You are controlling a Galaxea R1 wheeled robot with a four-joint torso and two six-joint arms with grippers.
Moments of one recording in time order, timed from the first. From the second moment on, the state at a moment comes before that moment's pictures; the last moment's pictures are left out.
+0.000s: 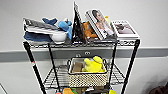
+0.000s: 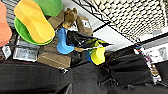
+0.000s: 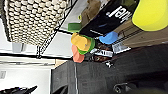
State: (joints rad) left arm 0.90 1.78 -0.99 -0.37 -0.01 -0.05; right arm -0.86 1.92 -1.09 0.63 -0.10 -0.03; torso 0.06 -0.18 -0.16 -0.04
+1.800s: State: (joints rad) left arm 1.47 2.40 -1.78 -0.20 -0.29 -0.05; right arm -1.33 2.46 -1.78 0.36 -0.02 -0.04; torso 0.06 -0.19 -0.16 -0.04
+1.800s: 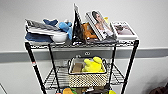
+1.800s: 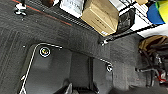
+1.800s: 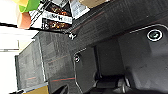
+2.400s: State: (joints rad) left arm 1.51 2.63 -2.10 -0.19 -0.28 -0.05; right arm -1.40 2.64 -2.11 0.31 -0.02 -0.04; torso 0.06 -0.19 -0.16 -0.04
